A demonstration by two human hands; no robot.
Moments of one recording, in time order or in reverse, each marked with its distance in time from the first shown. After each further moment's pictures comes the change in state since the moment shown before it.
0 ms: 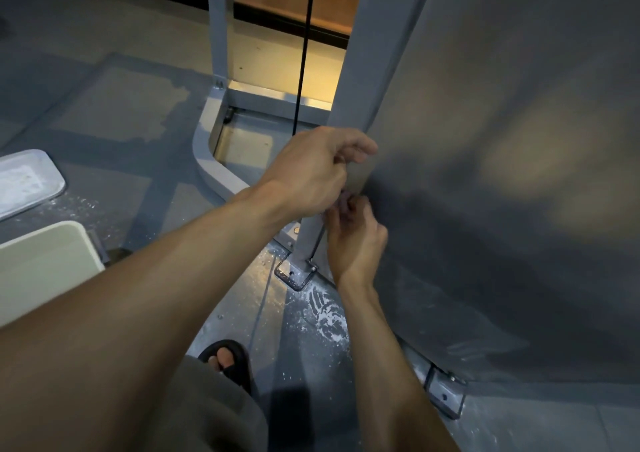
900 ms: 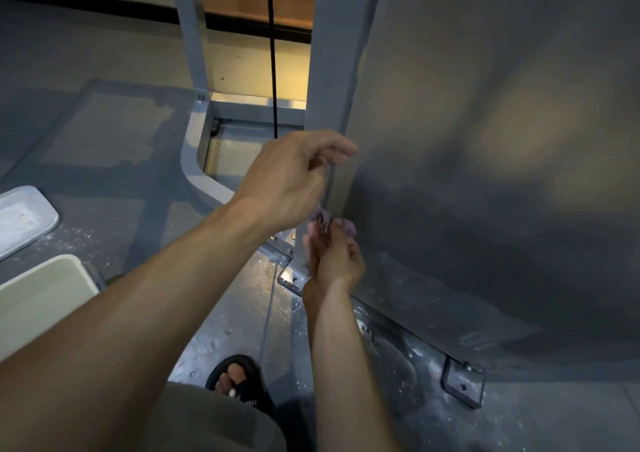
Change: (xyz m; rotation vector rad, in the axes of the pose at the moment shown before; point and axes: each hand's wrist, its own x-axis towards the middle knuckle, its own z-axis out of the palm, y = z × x) left_hand 0.001 -0.005 -0.001 0.057 0.019 0.032; right_hand -0.019 -0.019 0.027 1.121 0.209 1.162
